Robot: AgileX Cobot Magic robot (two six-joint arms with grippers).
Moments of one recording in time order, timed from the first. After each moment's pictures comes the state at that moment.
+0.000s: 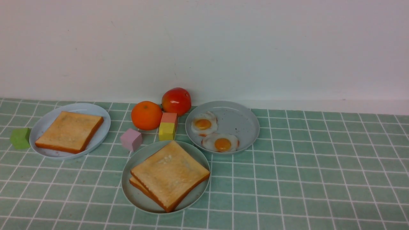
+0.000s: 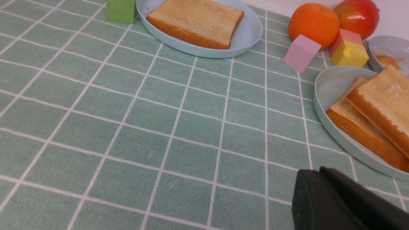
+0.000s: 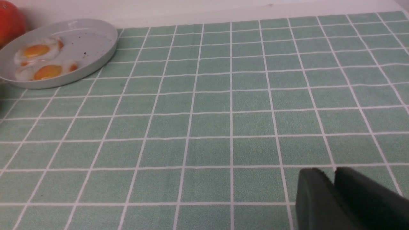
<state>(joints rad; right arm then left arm) -0.01 -0.01 0.01 0.05 0.39 0.05 0.00 -0.01 0.03 -0.05 0.37 -0.21</state>
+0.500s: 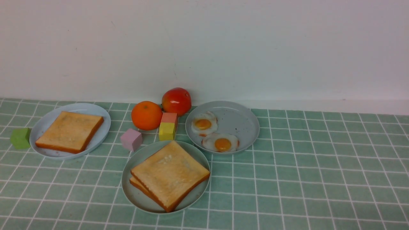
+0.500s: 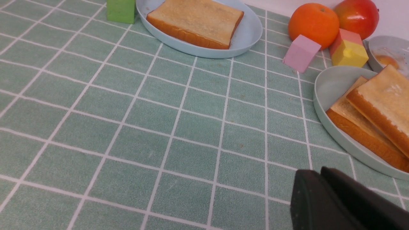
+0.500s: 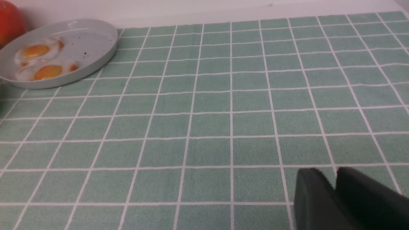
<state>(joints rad) -0.01 -0.01 0.01 0.05 0.39 0.05 0.00 -0.01 0.03 -0.05 0.37 -0.21</state>
